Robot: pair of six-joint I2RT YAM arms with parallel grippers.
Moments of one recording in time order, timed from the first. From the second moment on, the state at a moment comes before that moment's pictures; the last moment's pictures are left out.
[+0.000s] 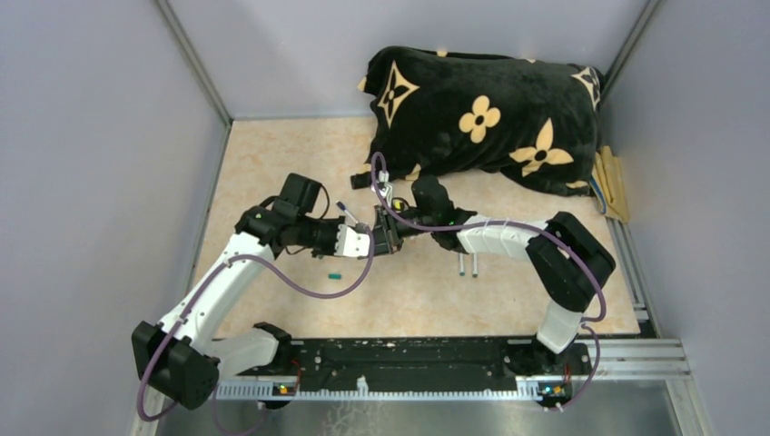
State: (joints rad) left arm -0.45 1.12 1.01 -0.90 0.56 1.27; right arm 0.80 1.74 1.01 0.39 -0.88 0.64
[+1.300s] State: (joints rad) left arm -0.46 1.11 0.98 -0.87 0.45 1.26; right arm 0.79 1.76 0.96 0.60 -0.89 0.78
